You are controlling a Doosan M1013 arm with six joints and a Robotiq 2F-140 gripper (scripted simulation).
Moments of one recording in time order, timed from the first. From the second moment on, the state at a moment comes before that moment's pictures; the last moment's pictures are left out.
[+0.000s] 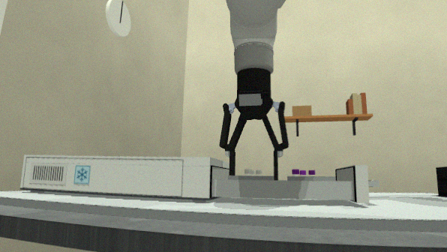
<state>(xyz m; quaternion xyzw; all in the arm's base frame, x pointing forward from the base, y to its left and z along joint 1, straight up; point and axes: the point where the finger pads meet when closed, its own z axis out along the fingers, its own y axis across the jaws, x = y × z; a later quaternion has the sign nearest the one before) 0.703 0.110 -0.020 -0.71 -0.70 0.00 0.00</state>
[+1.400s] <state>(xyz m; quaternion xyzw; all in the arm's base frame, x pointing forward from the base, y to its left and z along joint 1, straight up) 0.703 0.110 0.001 -0.71 -0.70 0.00 0.00</state>
